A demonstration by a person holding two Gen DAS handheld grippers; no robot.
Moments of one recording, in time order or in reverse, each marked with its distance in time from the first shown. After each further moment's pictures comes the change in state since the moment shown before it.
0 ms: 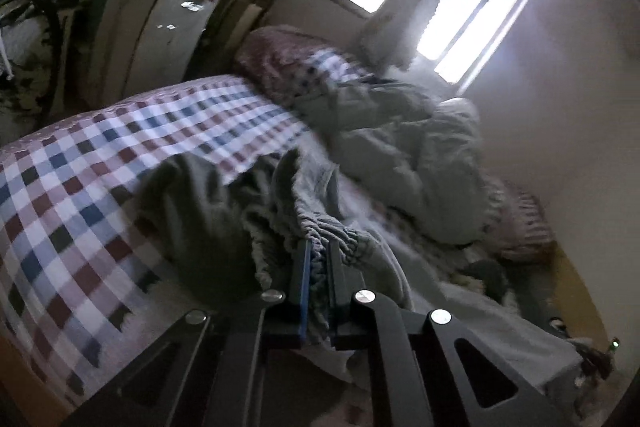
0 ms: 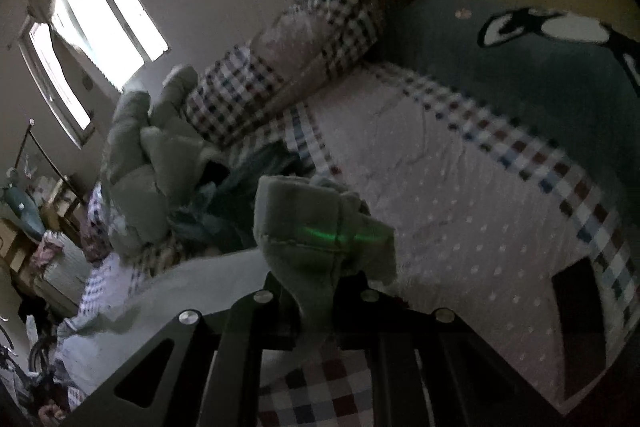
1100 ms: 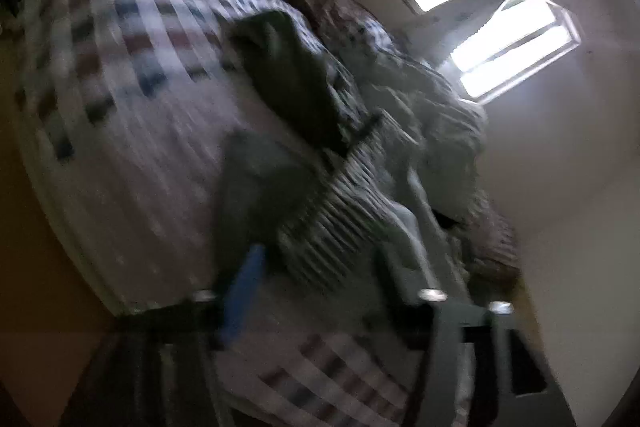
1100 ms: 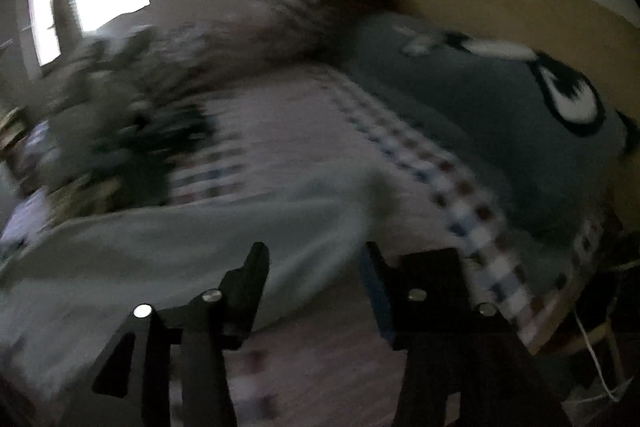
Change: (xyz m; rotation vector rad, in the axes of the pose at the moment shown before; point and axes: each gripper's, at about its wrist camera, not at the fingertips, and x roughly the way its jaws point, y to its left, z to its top) left arm -0.052 0.052 -0.157 -0.335 0.085 -0.042; right arm -0.055 -0.057 -0.087 -0.294 0.008 -0.174
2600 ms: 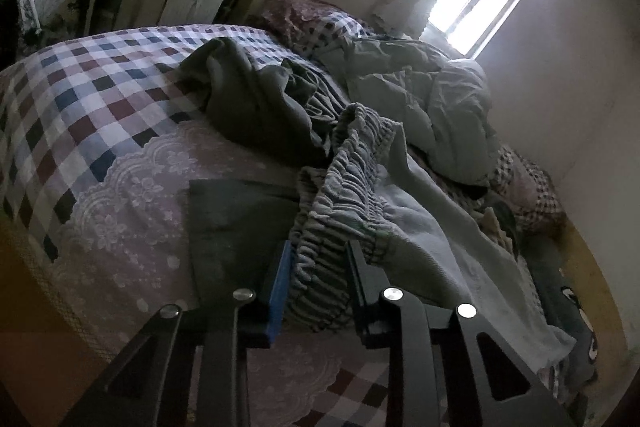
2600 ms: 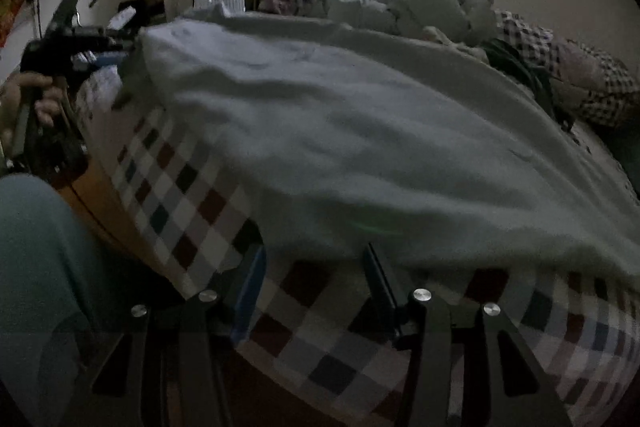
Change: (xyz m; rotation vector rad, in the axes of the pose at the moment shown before) left arm 0.033 -0.036 0.015 0.306 -0.042 0.140; right arm -0.011 0.351 -0.253 -0.656 0.084 0.485
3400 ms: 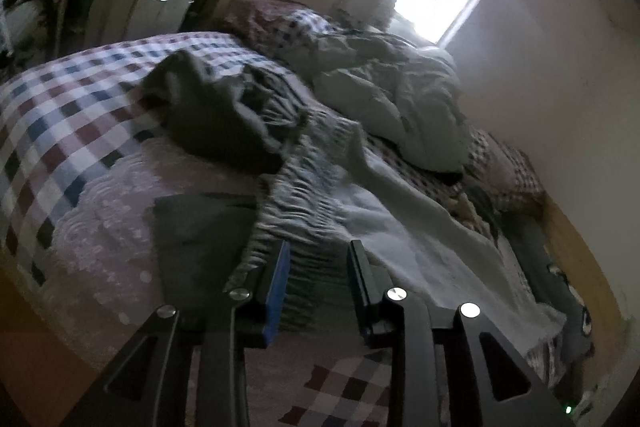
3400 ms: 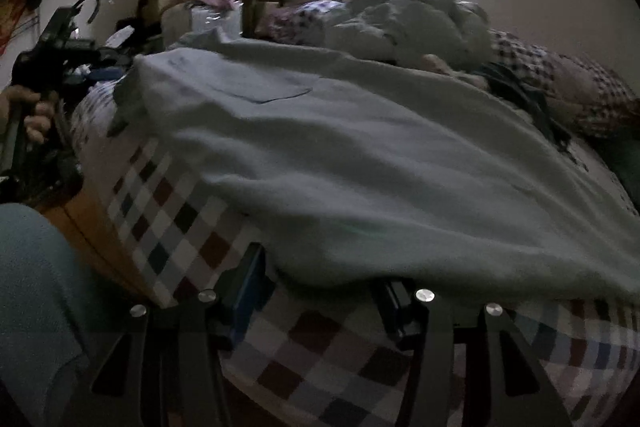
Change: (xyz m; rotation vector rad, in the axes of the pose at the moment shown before) left arm -0.004 -0.025 0.005 0.093 0.034 -0.081; right arm 0.010 0.010 0.024 0.005 -0.111 -0.001
